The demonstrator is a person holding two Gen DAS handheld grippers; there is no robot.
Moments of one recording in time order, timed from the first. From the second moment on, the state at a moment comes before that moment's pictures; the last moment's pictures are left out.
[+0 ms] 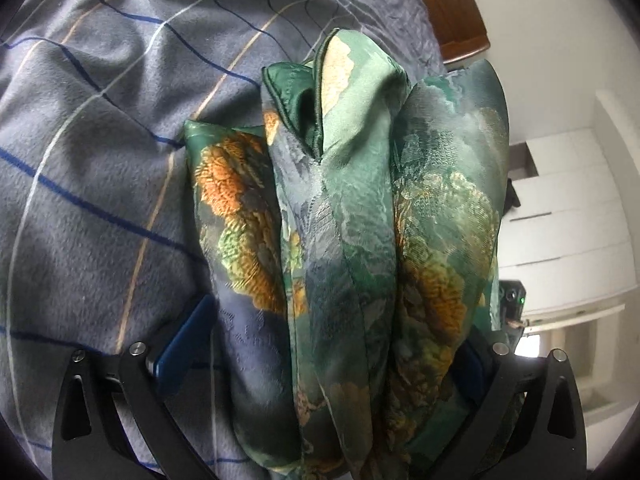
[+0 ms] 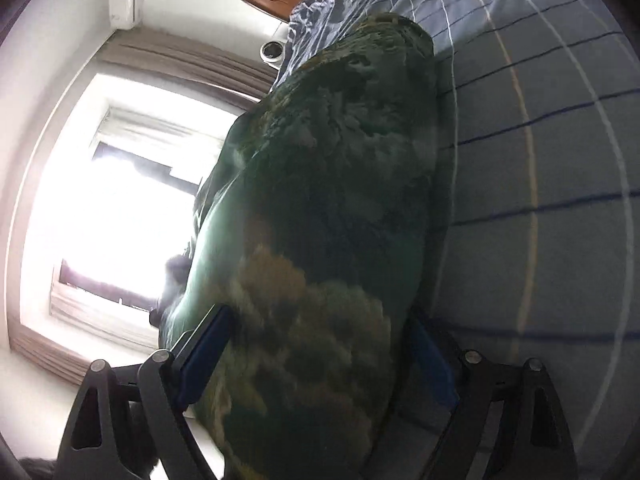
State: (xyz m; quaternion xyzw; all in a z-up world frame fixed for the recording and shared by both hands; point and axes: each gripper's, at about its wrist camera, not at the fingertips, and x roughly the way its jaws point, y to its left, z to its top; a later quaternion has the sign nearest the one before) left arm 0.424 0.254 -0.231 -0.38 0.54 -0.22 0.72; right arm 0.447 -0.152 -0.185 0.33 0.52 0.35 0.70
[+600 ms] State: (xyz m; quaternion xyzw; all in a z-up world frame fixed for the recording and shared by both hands) left arm 0.483 0.199 -0.140 -0.29 0.45 -0.24 0.81; right arm 0.465 -0.102 -0.104 0.16 0.43 0.38 0.80
